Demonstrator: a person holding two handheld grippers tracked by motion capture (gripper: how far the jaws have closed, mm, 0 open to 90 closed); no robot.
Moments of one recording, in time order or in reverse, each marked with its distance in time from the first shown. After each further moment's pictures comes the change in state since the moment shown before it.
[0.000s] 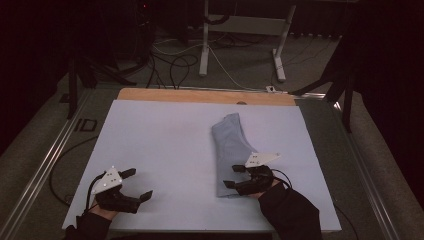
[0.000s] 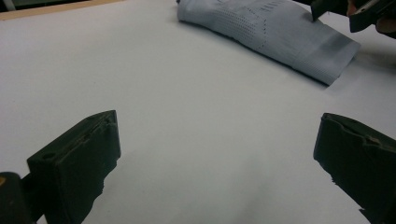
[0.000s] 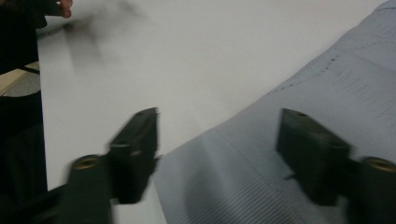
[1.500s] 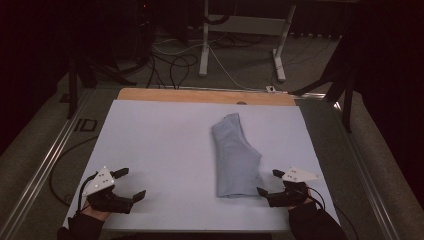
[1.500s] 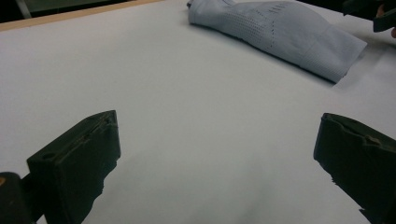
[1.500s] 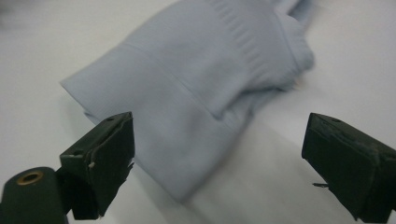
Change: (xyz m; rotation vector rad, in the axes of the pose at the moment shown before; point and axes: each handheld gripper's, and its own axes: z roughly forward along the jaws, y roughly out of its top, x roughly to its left) left arm 0.007 -0.002 -0.015 -0.008 0.031 0.007; right arm -0.018 -0.077 -0.068 -0.068 -0.281 0.071
